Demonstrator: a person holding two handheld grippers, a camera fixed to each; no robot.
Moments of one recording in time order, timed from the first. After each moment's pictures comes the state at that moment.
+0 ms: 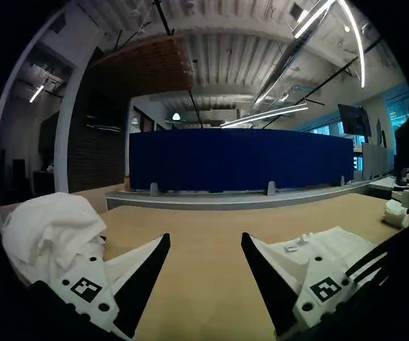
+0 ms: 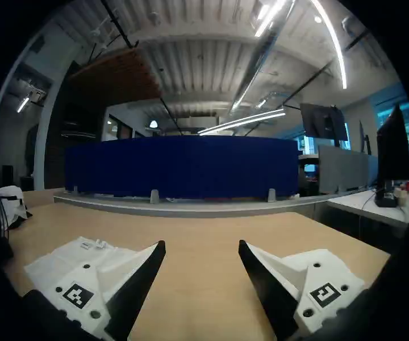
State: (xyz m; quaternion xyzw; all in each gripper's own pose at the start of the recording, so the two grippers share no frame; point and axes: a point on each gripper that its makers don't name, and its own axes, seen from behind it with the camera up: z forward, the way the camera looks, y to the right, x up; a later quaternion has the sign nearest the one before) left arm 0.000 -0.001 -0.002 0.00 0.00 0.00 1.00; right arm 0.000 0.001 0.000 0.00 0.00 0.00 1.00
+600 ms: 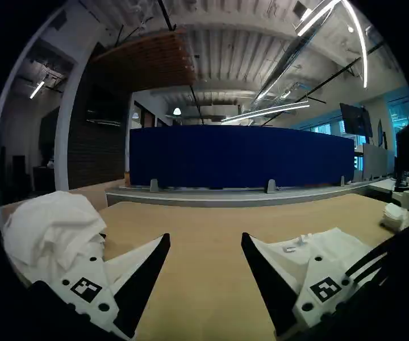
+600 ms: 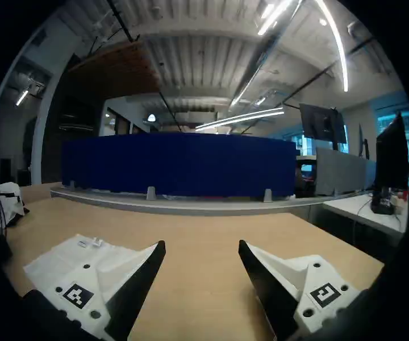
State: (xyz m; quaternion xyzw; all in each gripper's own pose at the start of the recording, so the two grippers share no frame) left arm 0.012 -0.002 -0.001 0.00 -0.01 -0.01 1.00; right arm 0.021 0.002 -0.002 -0.01 -0.02 -0.02 1.00
